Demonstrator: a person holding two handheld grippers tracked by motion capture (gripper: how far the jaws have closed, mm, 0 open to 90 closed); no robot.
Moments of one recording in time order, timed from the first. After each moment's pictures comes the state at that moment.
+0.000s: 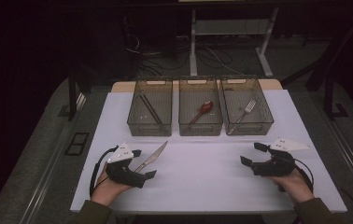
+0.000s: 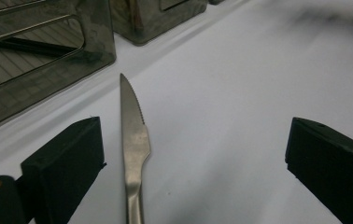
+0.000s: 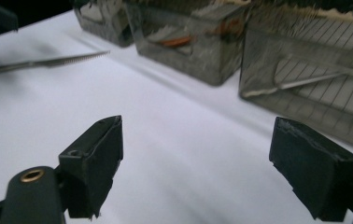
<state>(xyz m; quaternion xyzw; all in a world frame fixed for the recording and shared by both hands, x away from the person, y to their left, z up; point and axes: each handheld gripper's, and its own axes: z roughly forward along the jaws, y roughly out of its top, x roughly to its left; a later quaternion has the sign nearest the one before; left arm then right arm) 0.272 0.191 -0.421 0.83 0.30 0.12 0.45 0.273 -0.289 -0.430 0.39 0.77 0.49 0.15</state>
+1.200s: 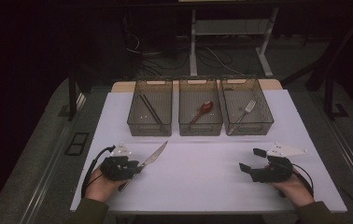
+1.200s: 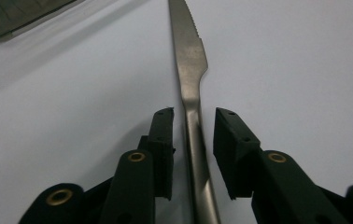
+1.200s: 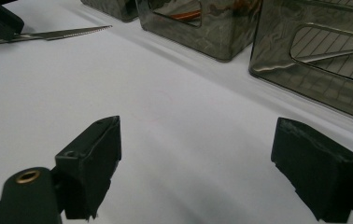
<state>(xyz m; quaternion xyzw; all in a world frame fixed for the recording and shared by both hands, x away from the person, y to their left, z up) 0.287 0.210 -0.435 0.87 0.36 0.09 0.33 0.266 -0.285 -0.438 0.39 0.78 0.46 0.15</state>
